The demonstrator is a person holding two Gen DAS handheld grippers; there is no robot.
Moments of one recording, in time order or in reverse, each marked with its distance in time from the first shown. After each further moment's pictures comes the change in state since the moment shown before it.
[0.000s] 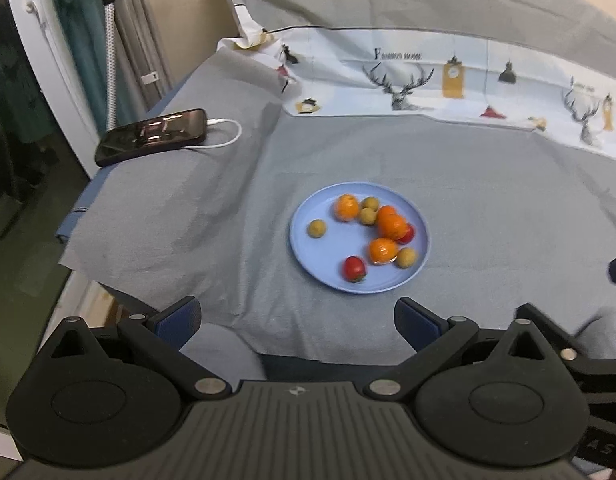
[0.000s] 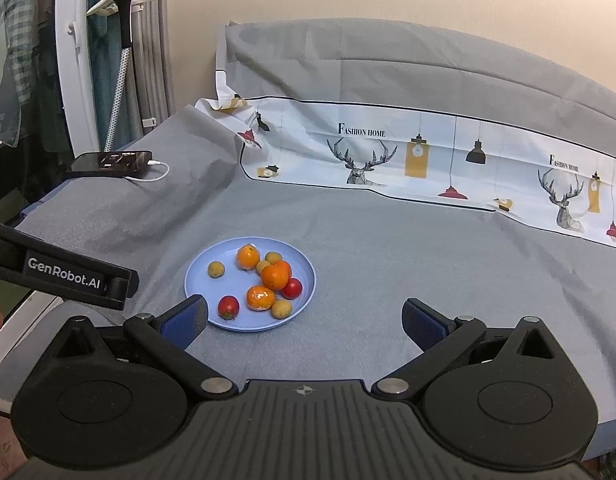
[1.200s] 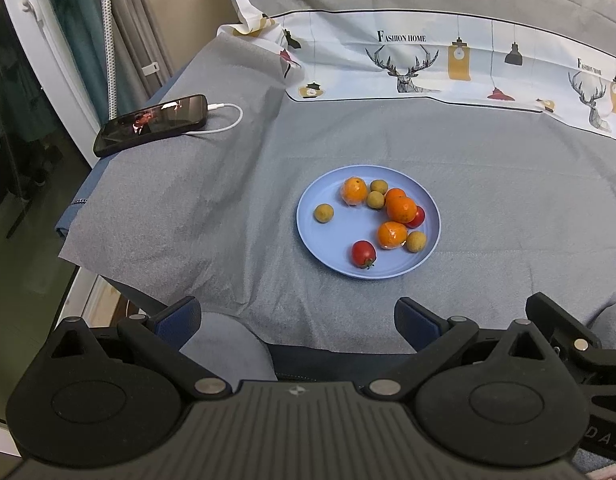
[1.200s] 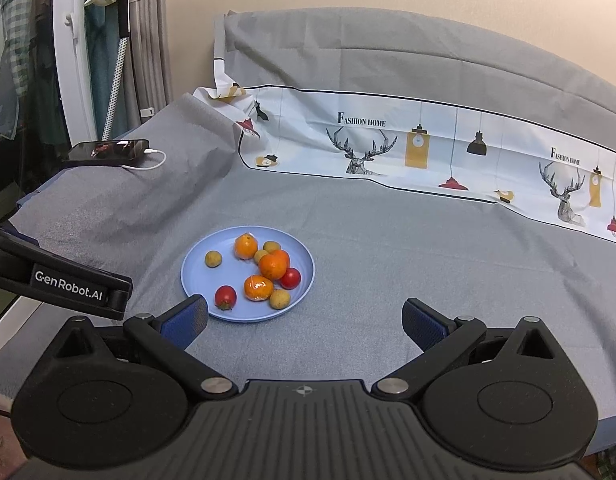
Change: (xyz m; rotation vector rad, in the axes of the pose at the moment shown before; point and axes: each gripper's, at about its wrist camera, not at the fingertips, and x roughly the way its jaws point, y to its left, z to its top) left arm 0.012 -0.001 -0.005 0.012 0.036 0.015; right arm 0.011 0.000 -0.003 -0.002 0.027 -0.005
